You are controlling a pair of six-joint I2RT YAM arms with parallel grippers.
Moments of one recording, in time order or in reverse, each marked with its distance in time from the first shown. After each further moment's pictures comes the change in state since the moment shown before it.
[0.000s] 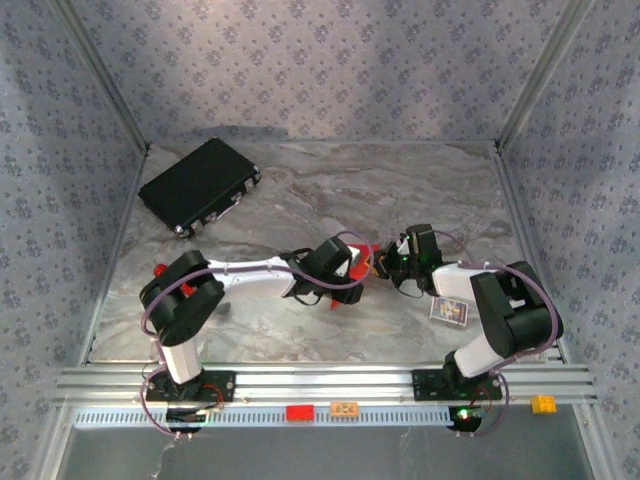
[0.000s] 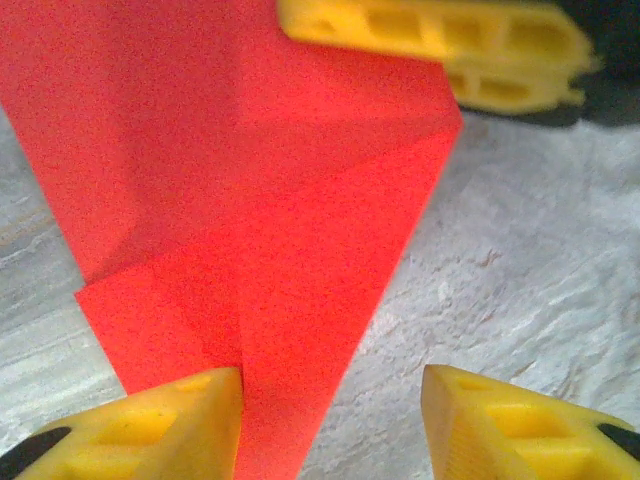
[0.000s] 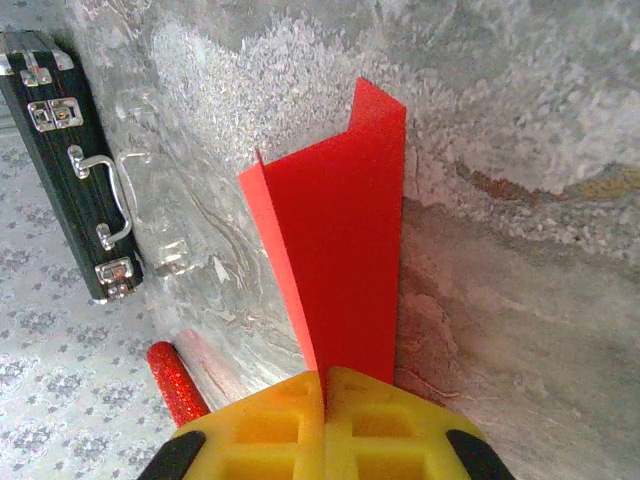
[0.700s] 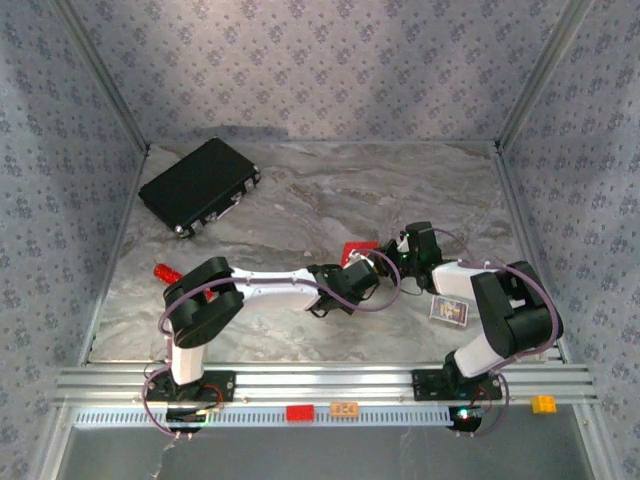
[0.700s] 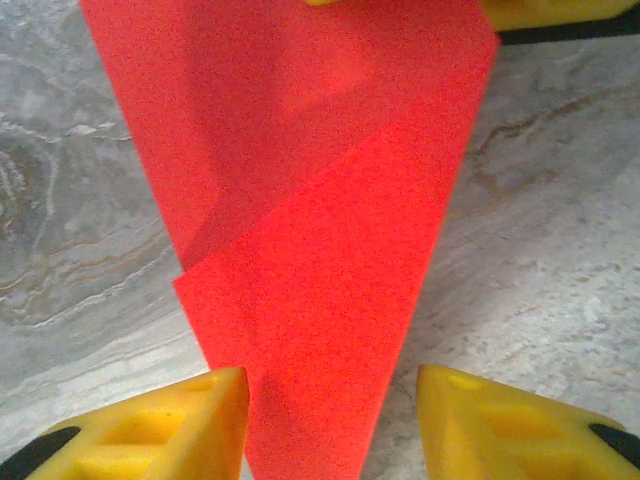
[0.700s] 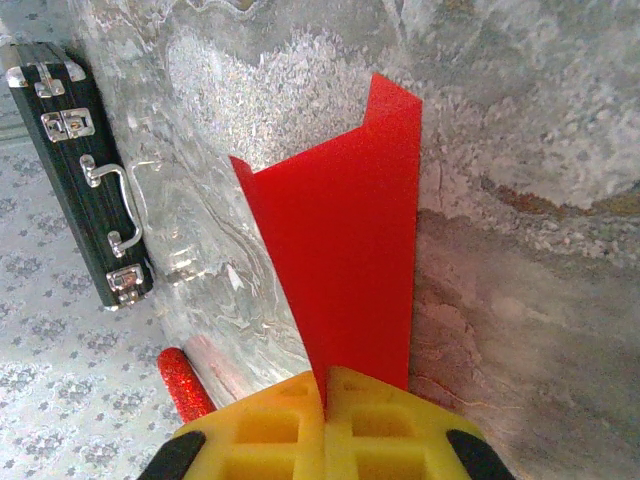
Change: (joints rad) left arm -0.151 0.099 0.135 -0.189 -0.457 0.078; right arm 0.003 0.000 0.016 -0.006 0.003 0.018
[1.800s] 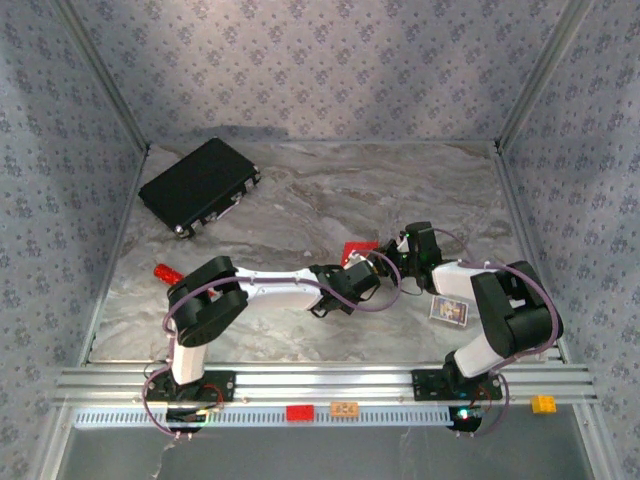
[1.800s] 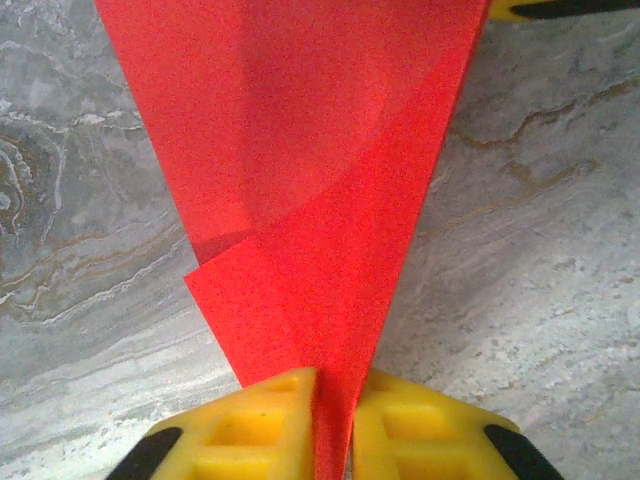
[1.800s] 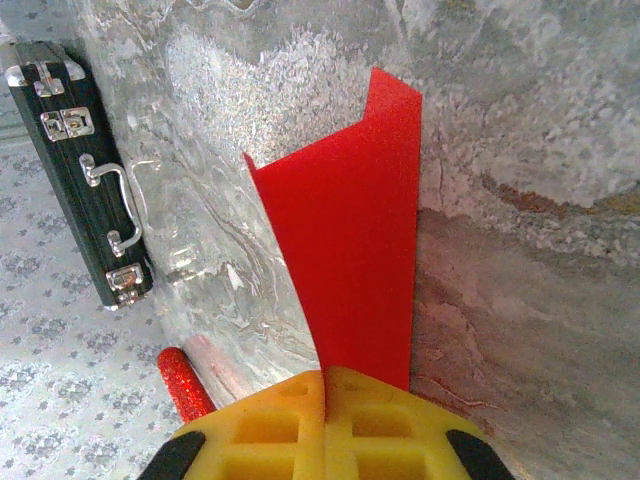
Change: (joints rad) left arm 0.000 0.023 0.011 -0.016 -0.019 0.000; right arm 0.000 0.000 0.000 0.000 0.000 0.000
